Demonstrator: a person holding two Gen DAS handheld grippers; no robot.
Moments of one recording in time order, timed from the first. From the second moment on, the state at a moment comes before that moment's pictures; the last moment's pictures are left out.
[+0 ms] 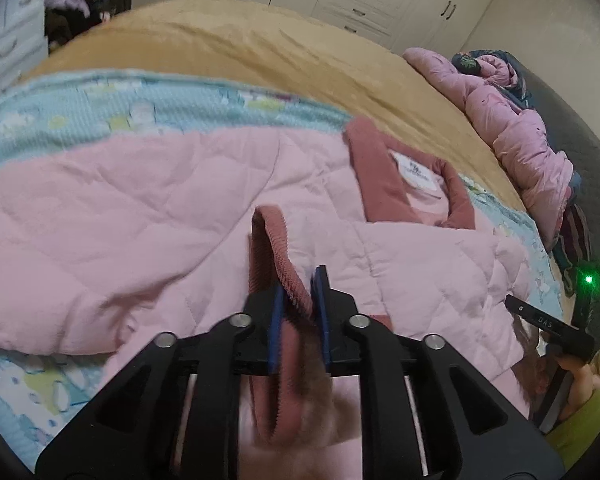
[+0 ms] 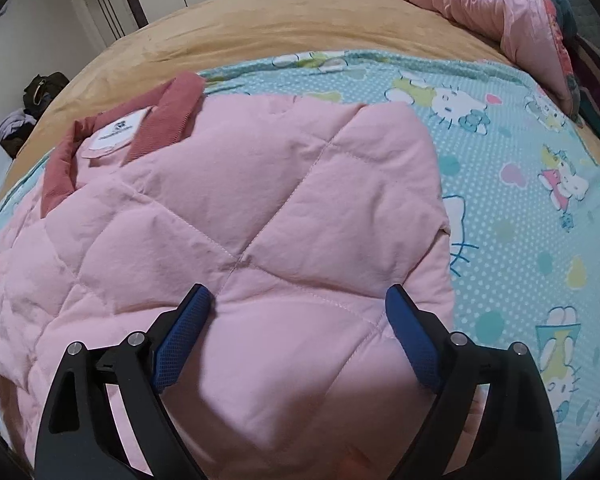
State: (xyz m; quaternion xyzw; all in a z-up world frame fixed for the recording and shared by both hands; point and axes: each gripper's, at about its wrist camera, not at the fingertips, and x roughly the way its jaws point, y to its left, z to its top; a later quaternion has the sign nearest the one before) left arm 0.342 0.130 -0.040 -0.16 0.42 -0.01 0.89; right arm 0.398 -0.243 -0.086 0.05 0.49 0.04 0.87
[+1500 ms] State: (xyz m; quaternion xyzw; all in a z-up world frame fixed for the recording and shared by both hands) left arm 0.295 0.072 -0.021 -0.13 0.47 -0.04 0.87; right arm 0.270 -0.192 -0.009 0.07 0.42 0.11 0.90
